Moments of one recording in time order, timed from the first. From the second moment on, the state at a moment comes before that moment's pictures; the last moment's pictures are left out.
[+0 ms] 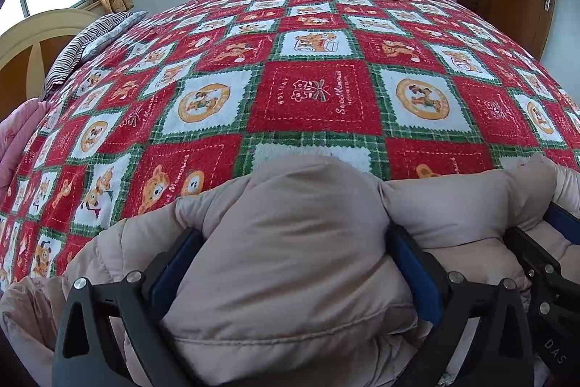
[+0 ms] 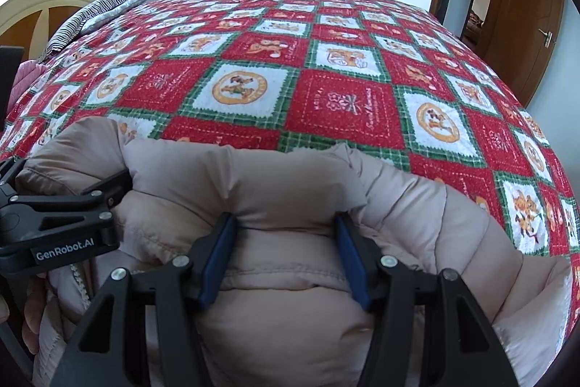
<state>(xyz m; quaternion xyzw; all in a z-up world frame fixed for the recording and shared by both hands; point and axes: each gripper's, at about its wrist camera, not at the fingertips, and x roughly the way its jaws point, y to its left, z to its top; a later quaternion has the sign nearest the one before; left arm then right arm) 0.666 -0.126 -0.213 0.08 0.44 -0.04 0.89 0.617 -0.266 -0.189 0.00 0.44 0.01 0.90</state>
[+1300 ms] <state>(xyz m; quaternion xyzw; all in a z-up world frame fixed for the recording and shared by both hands) 0.270 0.070 -0.204 0.16 0.39 0.00 0.91 0.259 -0.363 -0.176 0.04 0.48 -0.05 0.88</state>
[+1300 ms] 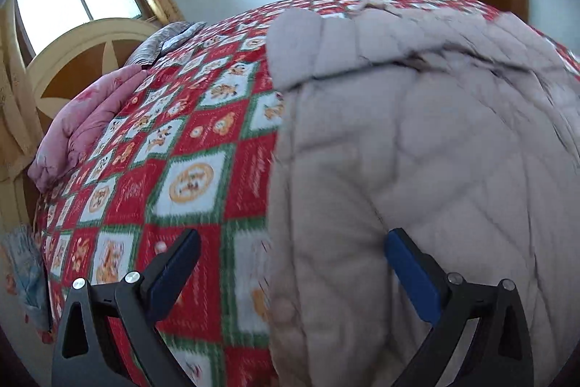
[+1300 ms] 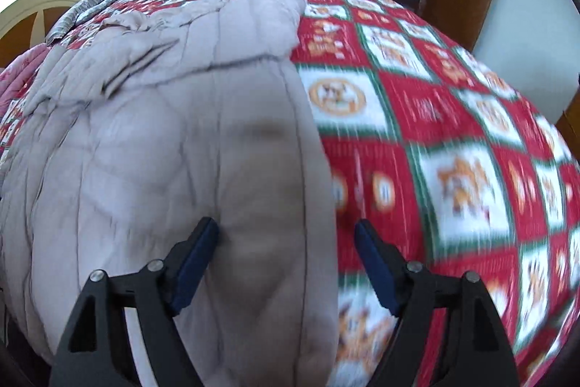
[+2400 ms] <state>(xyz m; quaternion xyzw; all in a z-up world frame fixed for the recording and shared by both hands) 0.176 0.076 -0.179 0.09 0.38 -0.12 0.91 0.112 -0.339 -0.153 0.14 0.37 0.02 0.92</state>
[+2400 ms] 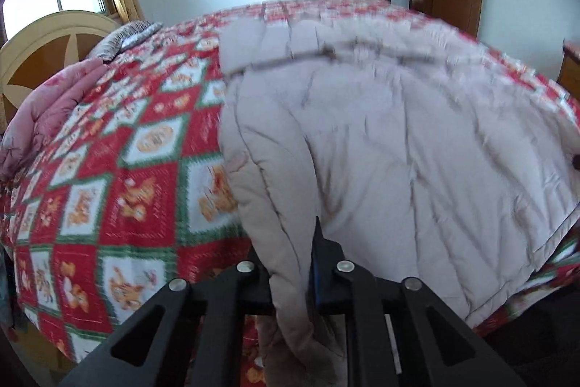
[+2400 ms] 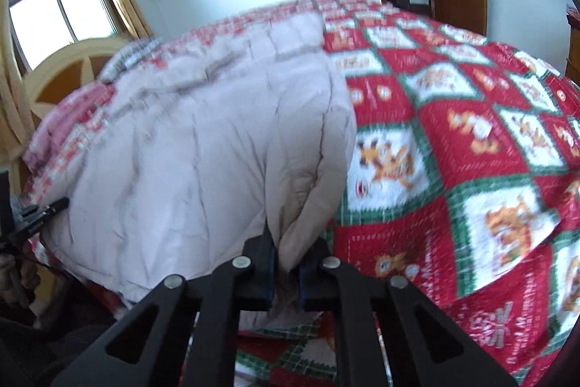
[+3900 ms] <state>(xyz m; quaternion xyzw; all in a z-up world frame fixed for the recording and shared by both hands) 0.484 0.075 -0.058 -0.07 0.32 -0.12 0.94 0.424 -0.378 -0.060 0.17 0.24 -0.10 0.95</state>
